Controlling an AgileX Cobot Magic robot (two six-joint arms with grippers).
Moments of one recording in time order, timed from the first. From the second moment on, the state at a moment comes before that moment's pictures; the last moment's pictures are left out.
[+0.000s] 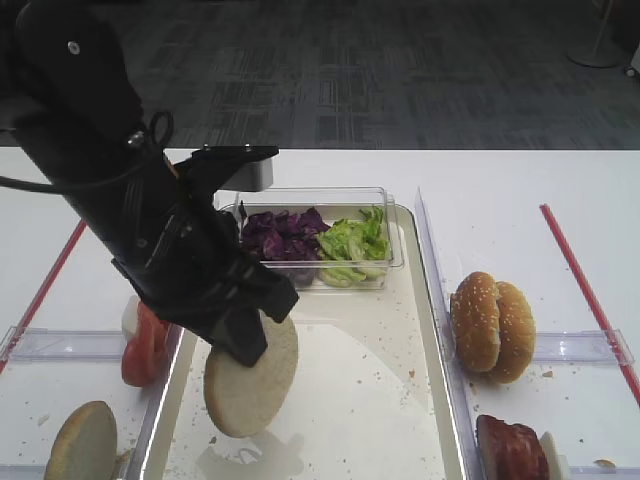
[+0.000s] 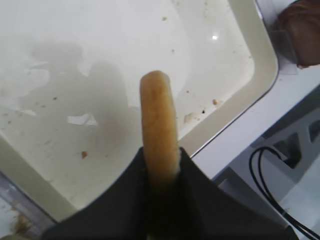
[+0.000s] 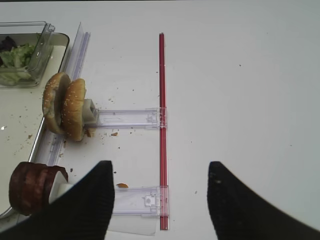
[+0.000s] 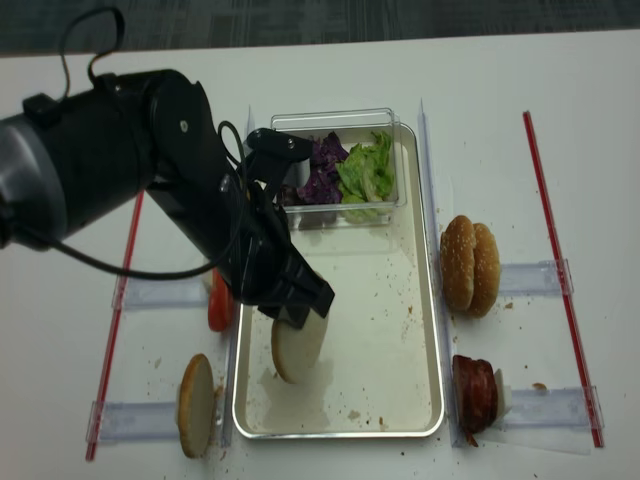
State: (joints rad) left arm -0.56 1.57 -1.08 -0.41 1.00 0.18; right arm 0.00 -0.02 -0.48 0.03 1.14 0.00
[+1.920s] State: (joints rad) left arm -0.32 1.98 -1.18 -0.92 1.17 0.71; right arm 0.00 -0.02 -0.48 0.03 1.14 0.00
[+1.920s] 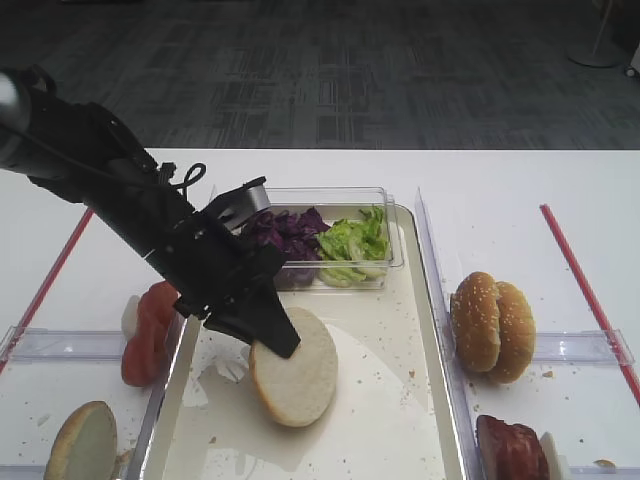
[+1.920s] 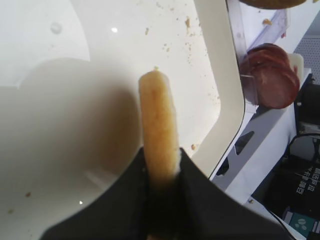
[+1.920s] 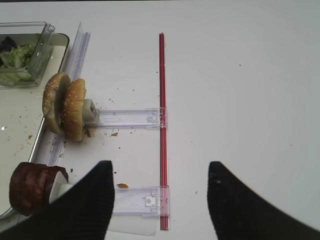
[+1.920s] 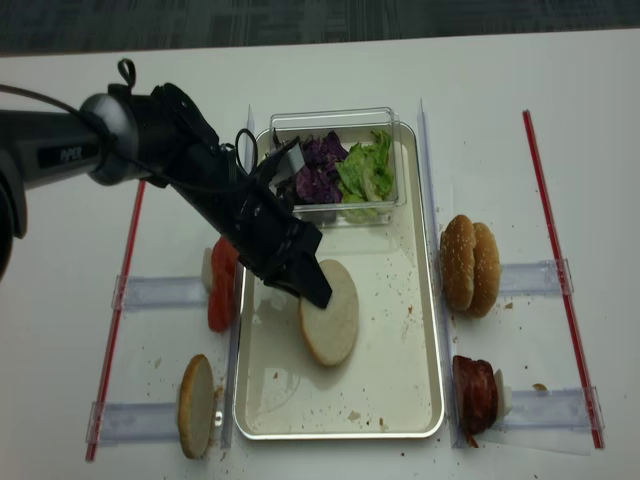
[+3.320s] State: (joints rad) left arm -0.32 2.06 -1.18 -0.92 1.14 0.72; right arm 0.00 -0.02 -0.48 0.03 1.14 0.02
